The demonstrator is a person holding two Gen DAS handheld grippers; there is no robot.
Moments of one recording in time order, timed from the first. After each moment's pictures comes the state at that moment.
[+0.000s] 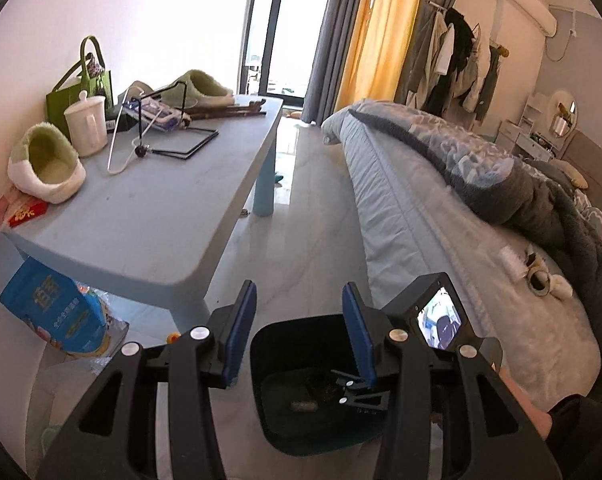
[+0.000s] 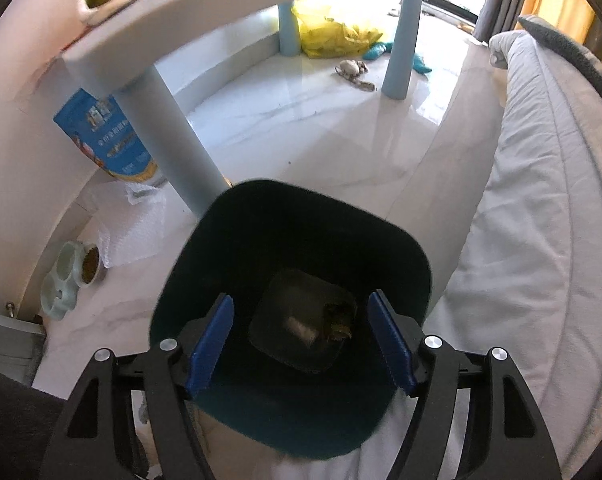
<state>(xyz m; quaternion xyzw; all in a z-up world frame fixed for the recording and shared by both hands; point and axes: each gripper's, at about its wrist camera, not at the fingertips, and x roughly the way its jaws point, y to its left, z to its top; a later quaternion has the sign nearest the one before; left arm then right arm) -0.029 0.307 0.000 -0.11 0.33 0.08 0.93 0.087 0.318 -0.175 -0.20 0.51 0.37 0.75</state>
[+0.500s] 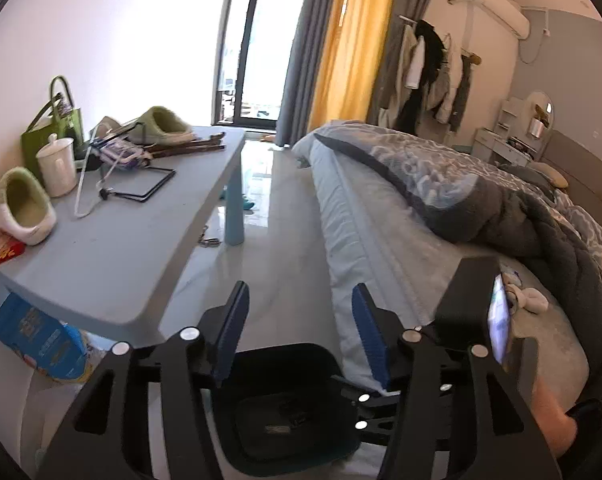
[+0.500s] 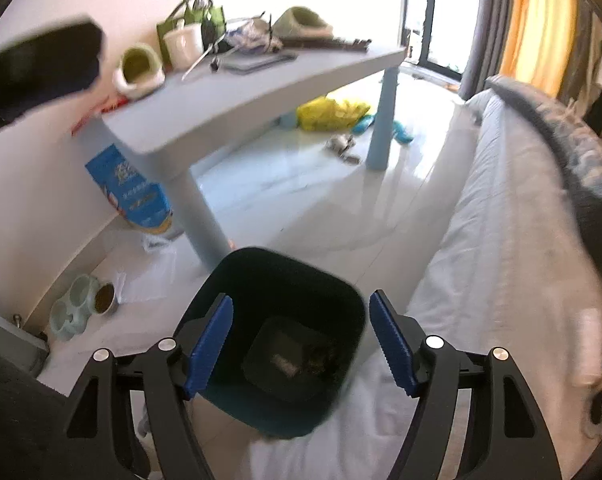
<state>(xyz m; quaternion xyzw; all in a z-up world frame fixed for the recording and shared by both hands) -0.007 0.253 0.029 -0.09 0.30 0.04 0.95 0.079 0.251 -0.078 -0.17 0.40 0.39 0.81</state>
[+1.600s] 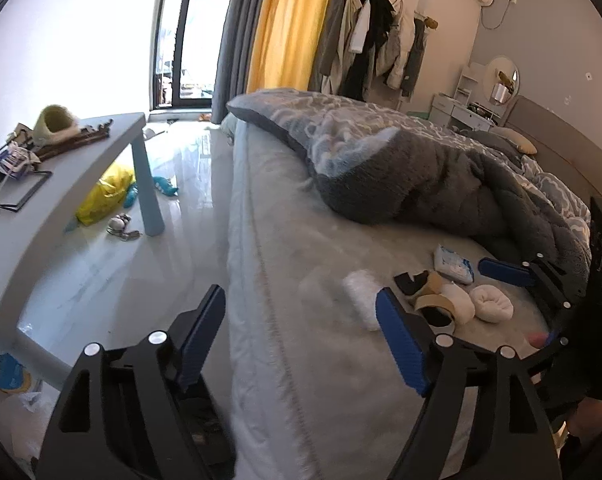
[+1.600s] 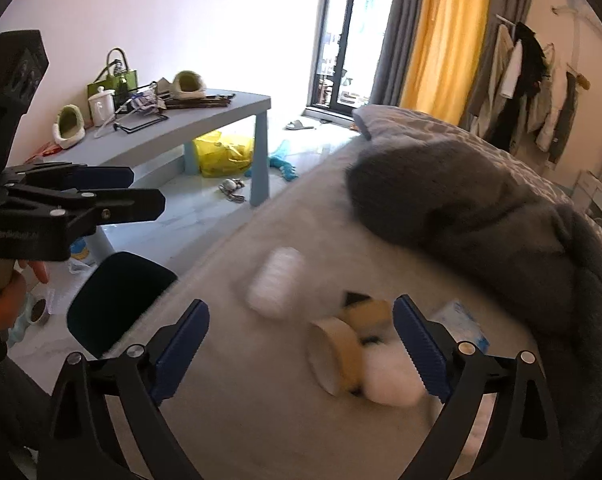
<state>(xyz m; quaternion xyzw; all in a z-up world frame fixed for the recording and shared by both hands) 0.100 0.092 -0.004 -0.08 0.34 -0.03 0.94 0.127 0.009 -0.036 -0.16 0.31 0.29 0.89</state>
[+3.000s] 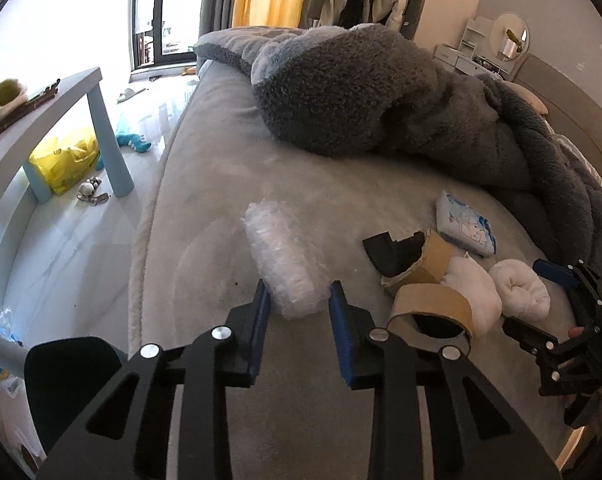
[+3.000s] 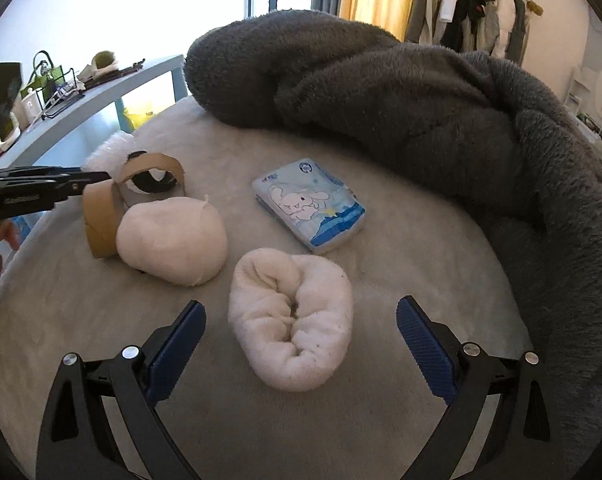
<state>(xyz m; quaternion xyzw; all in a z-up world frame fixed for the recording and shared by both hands) 0.164 0.017 -0.074 -0.07 0.42 -0.04 0.90 0.178 -0.124 -0.107 -0.12 0.39 0.20 0.89</state>
